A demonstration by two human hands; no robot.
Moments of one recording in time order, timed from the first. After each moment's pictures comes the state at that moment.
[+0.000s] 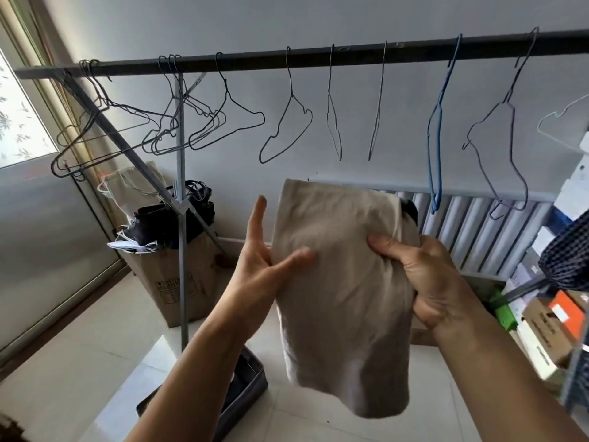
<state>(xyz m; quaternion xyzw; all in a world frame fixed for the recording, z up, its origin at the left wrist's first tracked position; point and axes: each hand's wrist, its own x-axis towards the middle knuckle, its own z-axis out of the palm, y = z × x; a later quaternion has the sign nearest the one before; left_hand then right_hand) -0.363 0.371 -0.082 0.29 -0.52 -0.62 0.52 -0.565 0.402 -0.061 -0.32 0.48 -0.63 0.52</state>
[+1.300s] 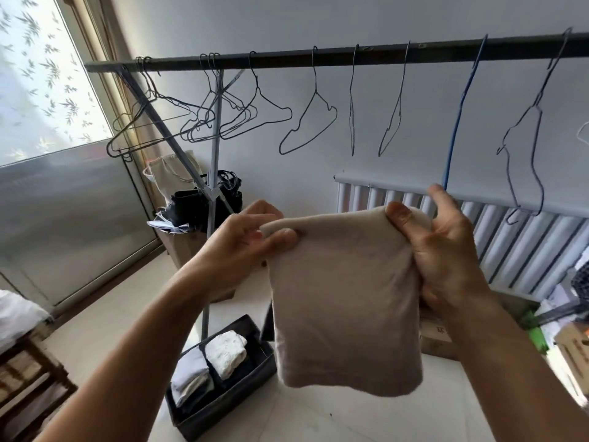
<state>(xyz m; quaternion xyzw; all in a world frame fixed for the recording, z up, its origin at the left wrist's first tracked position) -0.339 0.406 -0.046 0.40 -0.77 -0.28 0.41 -0.584 0.414 -0.053 -0.46 0.51 -0.63 0.35</state>
